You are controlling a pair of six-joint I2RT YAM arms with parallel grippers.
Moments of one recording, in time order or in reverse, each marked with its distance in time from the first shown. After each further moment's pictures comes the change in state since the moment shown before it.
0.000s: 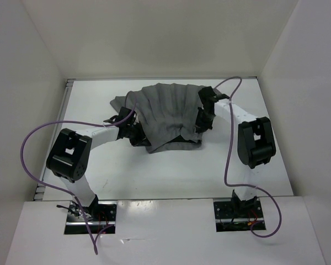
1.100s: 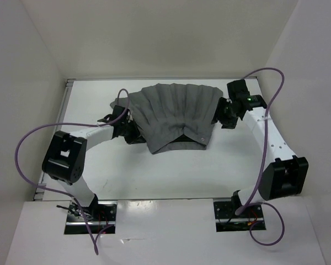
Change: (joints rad) left arm 0.083 -0.085 -0.018 -0.018 -0.036 0.004; right arm -0.167 -0.426 -0.014 -0.188 -0.027 -0.082
